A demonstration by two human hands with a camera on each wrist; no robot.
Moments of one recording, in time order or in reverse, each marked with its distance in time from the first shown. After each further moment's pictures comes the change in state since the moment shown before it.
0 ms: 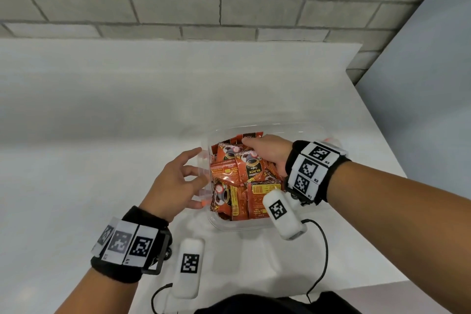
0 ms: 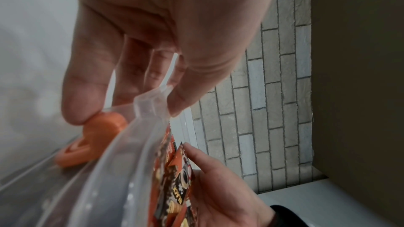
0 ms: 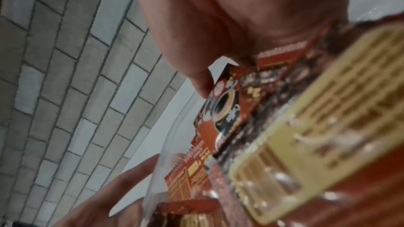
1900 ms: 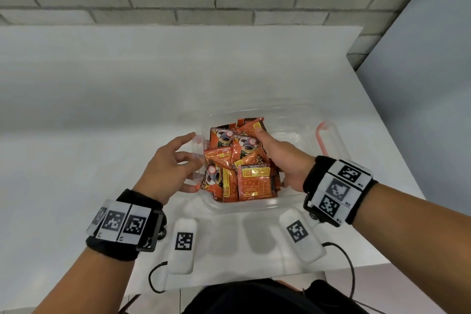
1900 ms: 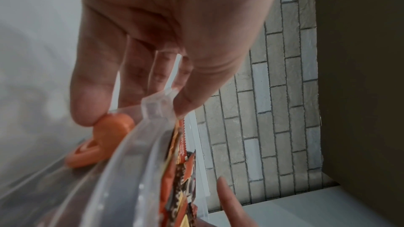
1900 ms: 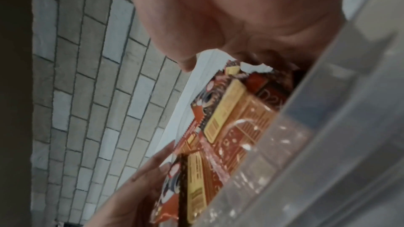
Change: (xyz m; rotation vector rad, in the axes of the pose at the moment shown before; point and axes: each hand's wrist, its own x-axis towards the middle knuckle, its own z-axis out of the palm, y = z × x) left_hand -0.002 -0.001 0.000 0.023 0.048 -0.002; right_hand -0.087 0.026 0.002 0.083 0.029 -0.013
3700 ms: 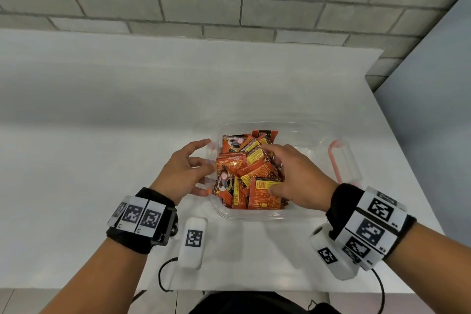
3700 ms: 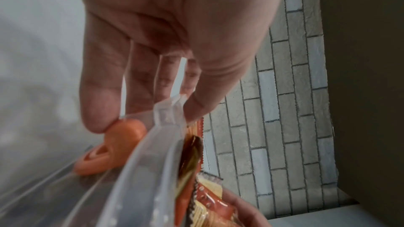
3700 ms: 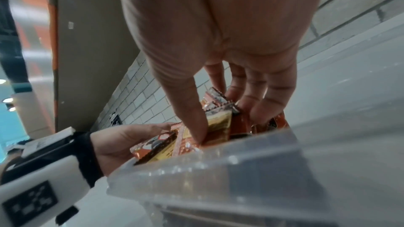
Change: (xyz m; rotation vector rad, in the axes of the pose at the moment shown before) left_hand 0.000 -0.004 -0.001 -0.067 -0.006 -0.001; right_hand -0.016 0.013 -0.015 -0.704 0.012 -0.562
